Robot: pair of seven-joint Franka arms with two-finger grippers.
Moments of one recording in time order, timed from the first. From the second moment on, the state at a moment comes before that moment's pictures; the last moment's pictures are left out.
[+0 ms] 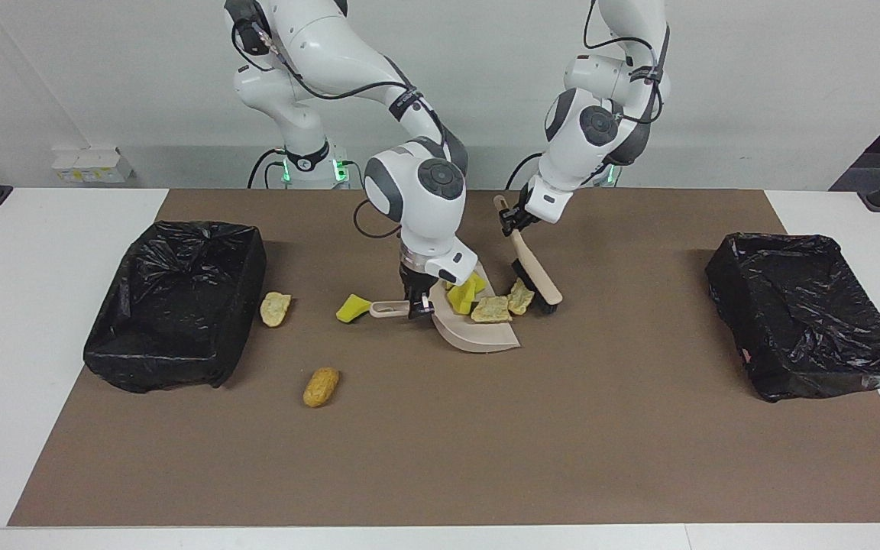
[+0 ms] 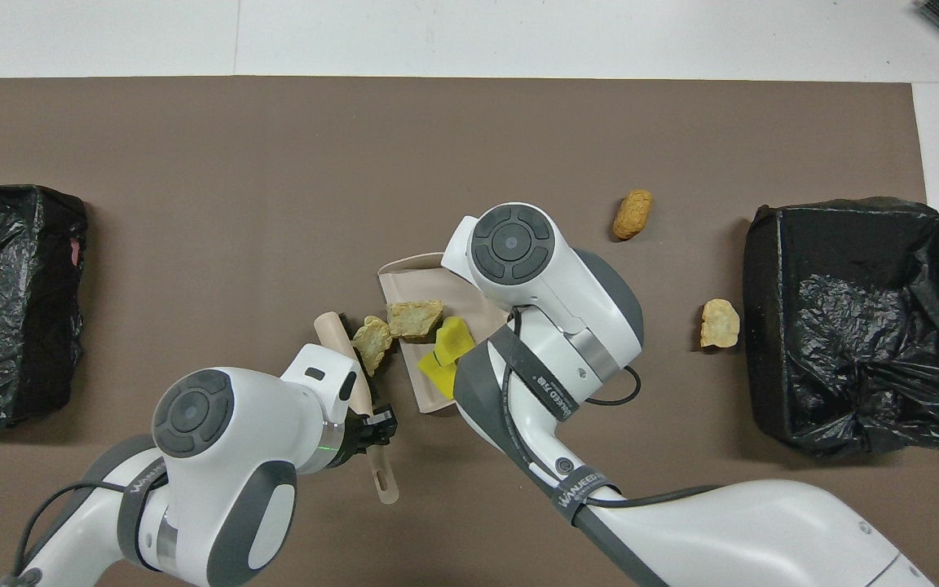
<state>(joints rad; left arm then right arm) -0.49 -0.14 -0.13 -2.42 -0.43 2.24 -0.66 0.39 0.43 0.17 -1.65 -0.25 2.00 -1.19</state>
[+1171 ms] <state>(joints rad) -0.56 -0.04 -0.12 -2.31 -0.43 2.19 -0.66 0.29 0.37 0.17 -1.65 -0.17 2.00 -1.29</state>
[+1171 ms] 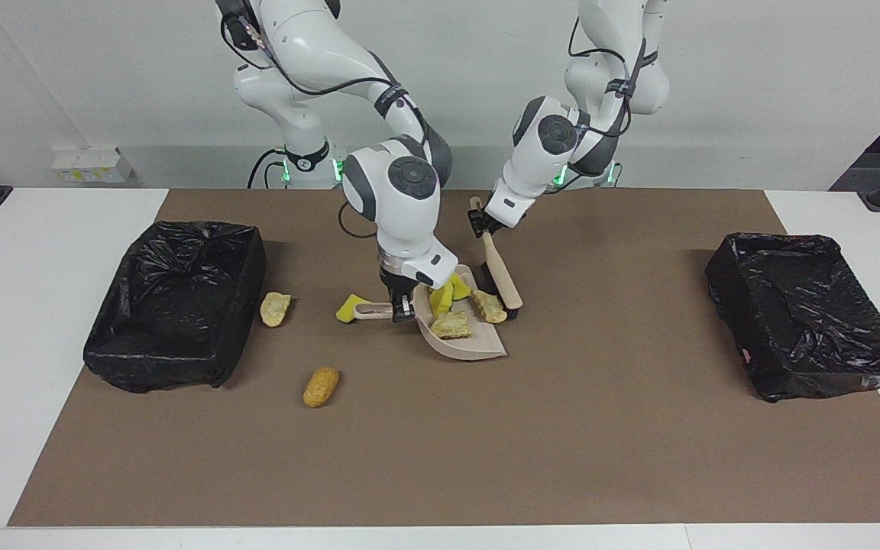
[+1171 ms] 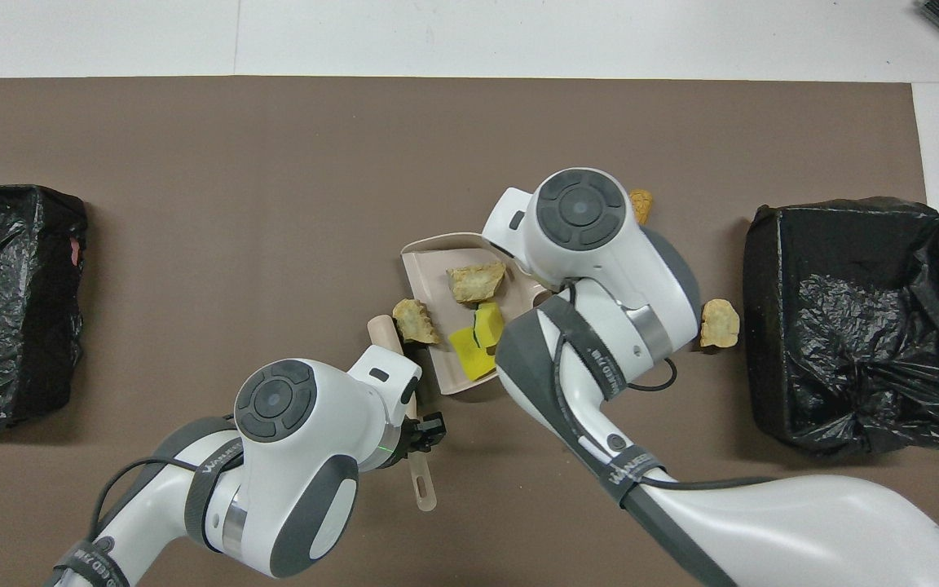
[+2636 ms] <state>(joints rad) -0.52 -0.05 -0.12 -2.31 -0.42 2.19 -0.55 0.32 0.39 0.17 -1.70 -0.16 2.02 -1.18</state>
